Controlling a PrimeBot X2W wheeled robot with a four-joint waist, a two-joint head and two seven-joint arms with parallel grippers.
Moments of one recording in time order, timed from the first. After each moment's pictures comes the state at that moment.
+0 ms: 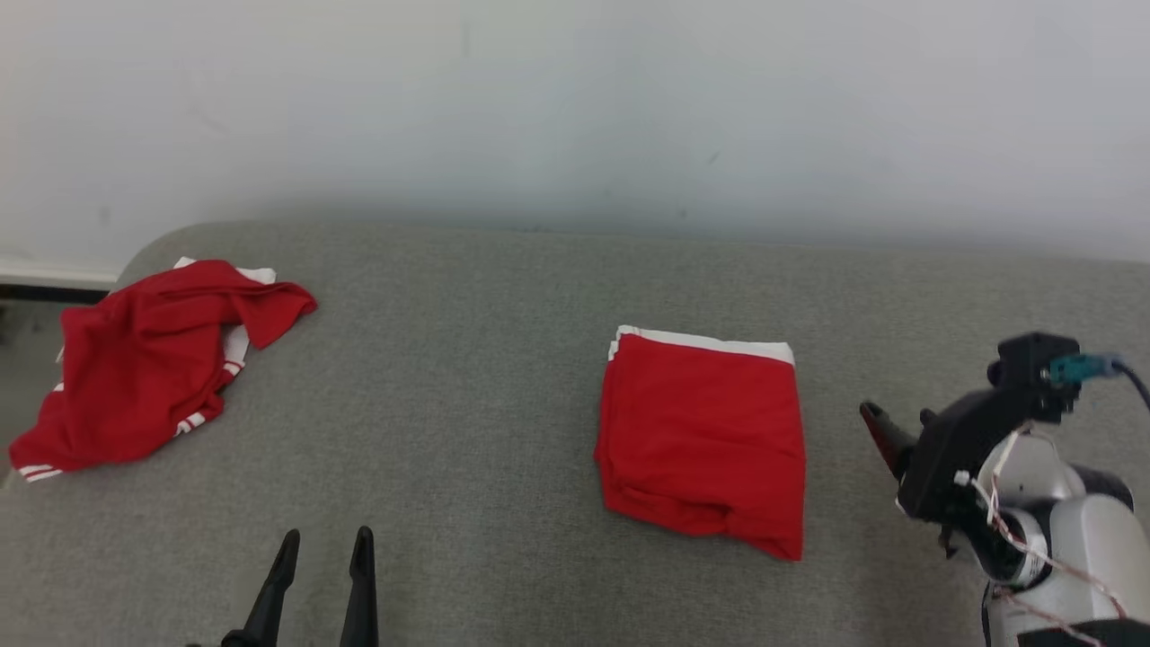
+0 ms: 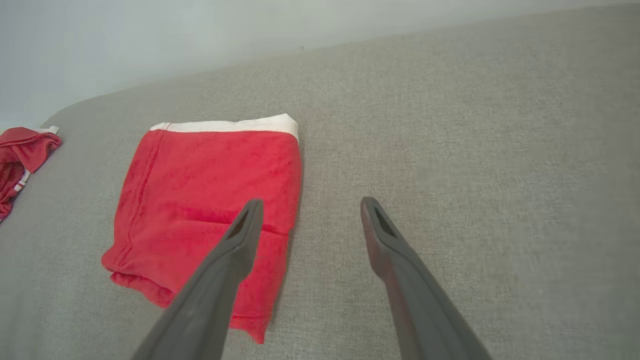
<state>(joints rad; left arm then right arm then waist) 0.10 0.16 -0.16 0.00 -0.36 -0.03 -0.22 -0.33 -0.05 -0.19 0.20 0.25 0.13 0.73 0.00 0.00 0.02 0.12</state>
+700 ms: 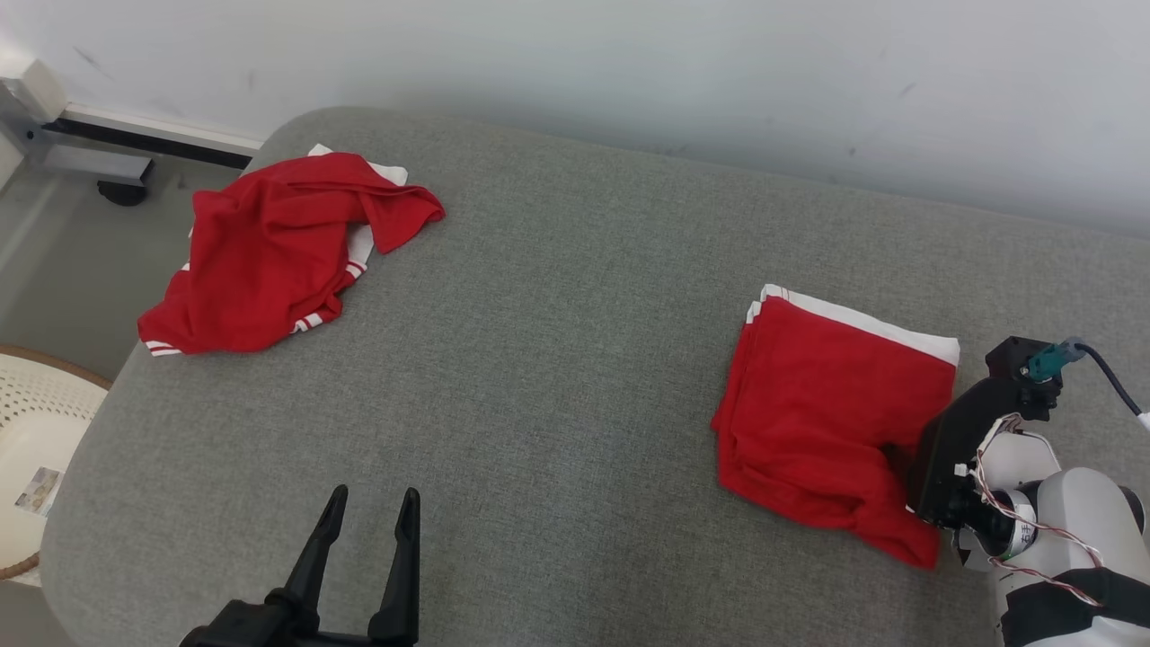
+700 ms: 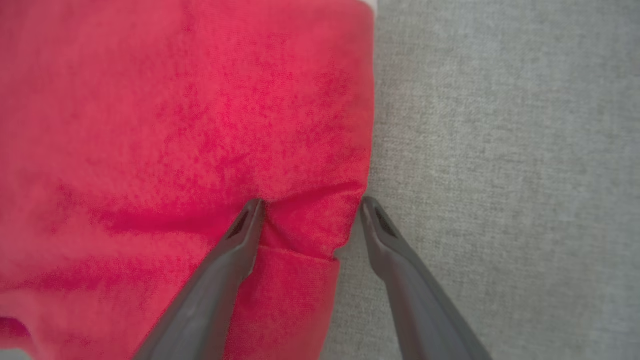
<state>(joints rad) 0.00 0.14 -0.22 0.05 -0.35 -0.06 -0.25 -0.49 -0.05 -0.29 0.51 0.06 0.13 0.84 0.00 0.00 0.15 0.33</state>
